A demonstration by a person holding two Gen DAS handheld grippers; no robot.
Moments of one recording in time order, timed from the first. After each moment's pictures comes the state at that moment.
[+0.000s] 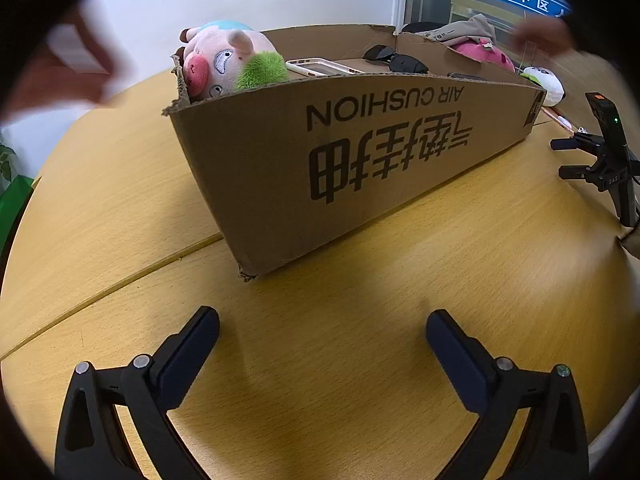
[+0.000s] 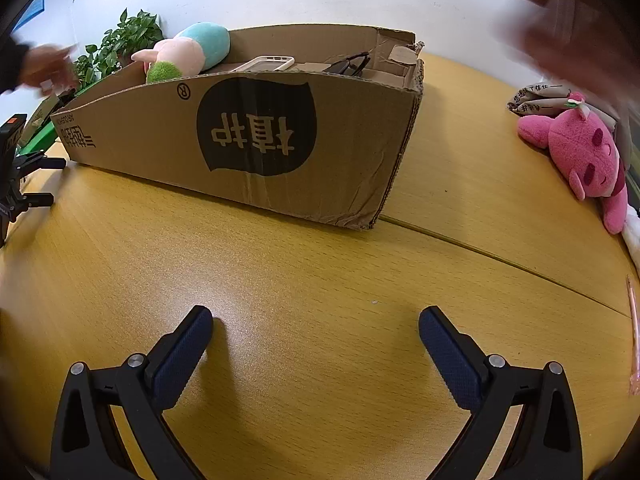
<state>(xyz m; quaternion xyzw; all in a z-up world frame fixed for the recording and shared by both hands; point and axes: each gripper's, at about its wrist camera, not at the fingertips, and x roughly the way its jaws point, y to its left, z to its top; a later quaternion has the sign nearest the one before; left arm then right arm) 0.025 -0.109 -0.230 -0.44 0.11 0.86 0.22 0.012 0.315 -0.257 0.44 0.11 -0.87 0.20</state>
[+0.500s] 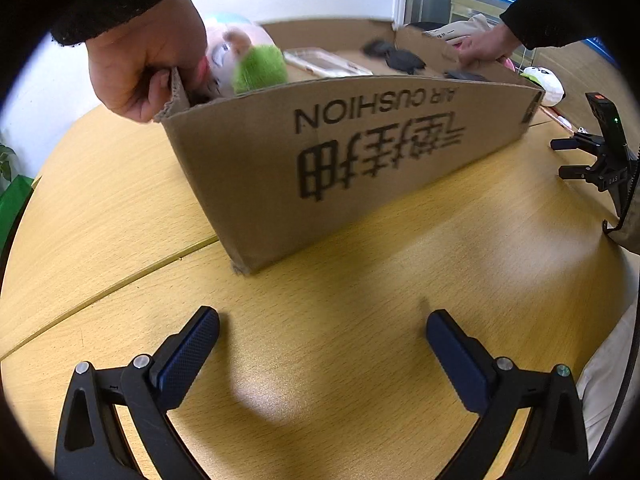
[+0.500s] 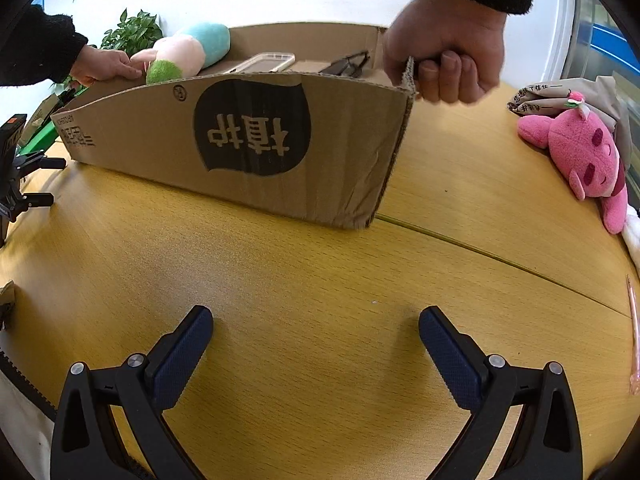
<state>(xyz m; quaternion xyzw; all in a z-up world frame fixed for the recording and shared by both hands) 0.025 -0.106 -0.229 -0.44 0.11 0.86 0.22 0.011 0.317 -0.256 0.44 0.11 -0.87 0.20</state>
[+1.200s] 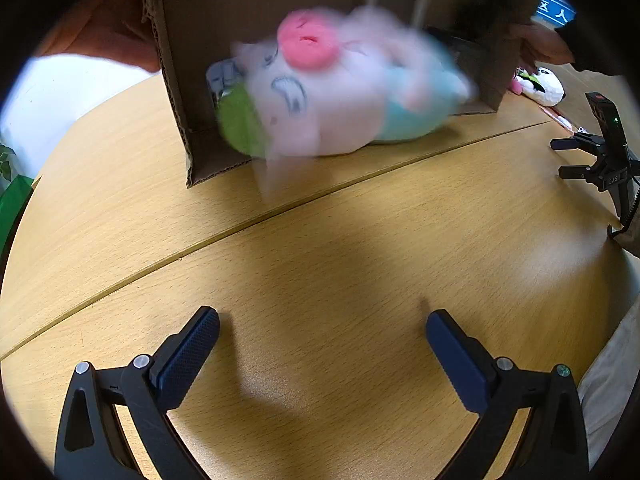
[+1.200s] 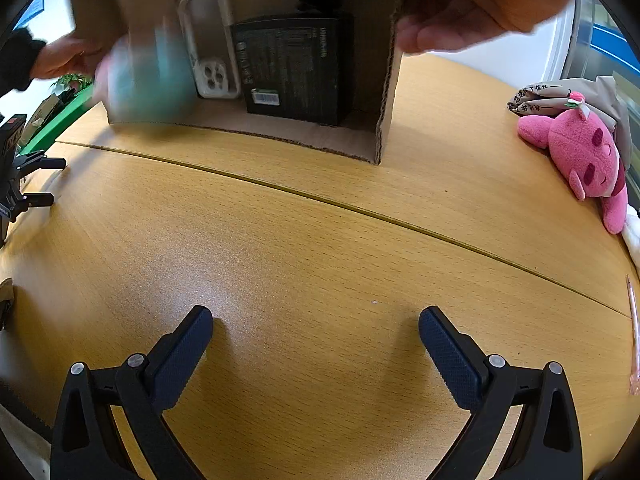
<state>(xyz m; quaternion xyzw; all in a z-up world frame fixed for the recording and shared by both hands) 0.020 -0.099 -0.226 -0.44 0.11 0.86 0.22 0.007 0.315 -0.251 0.44 0.11 -0.87 0.20</state>
